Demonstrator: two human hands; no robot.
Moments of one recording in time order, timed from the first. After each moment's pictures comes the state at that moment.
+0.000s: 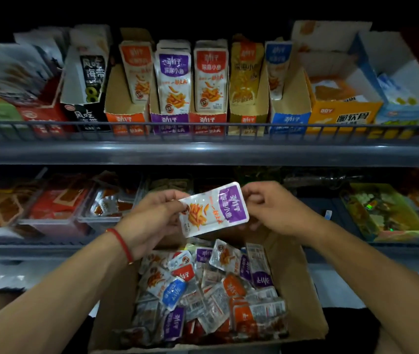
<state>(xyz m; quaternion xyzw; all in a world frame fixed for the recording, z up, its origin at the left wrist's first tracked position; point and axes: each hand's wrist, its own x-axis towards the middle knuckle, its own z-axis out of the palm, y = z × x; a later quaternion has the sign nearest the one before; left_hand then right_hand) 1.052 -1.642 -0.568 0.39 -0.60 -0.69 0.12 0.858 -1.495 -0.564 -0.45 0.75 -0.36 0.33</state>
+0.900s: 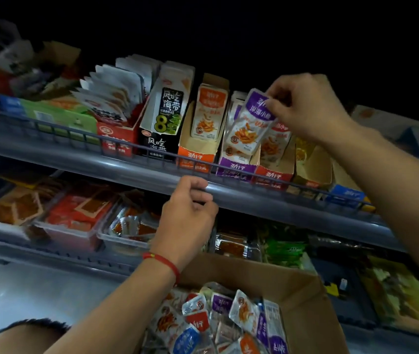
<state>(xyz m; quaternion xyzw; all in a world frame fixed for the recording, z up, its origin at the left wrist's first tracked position) 1.069 -1.690 -0.535 0.36 -0.62 -0.58 0.38 0.852 -1.677 -0.385 -0.61 0.74 -0.19 -0.22</state>
